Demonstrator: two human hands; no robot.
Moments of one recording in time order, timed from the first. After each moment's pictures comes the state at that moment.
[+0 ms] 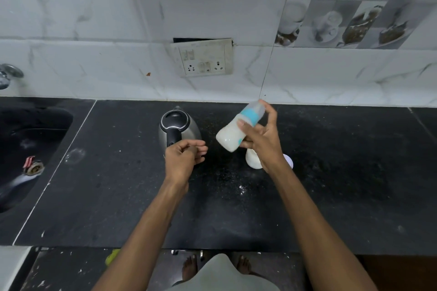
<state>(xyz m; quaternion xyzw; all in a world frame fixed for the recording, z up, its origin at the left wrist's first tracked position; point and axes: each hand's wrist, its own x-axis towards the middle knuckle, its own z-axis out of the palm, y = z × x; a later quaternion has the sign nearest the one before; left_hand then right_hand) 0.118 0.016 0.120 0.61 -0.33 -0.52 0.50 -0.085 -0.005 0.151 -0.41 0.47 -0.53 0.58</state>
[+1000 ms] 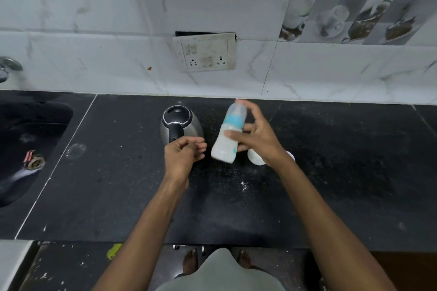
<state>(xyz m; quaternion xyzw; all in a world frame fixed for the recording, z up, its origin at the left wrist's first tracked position) 0.125 0.015 0.117 0.62 -0.31 -0.52 0.50 -0.077 -0.012 0.152 -0.49 0.47 -0.45 0.58</state>
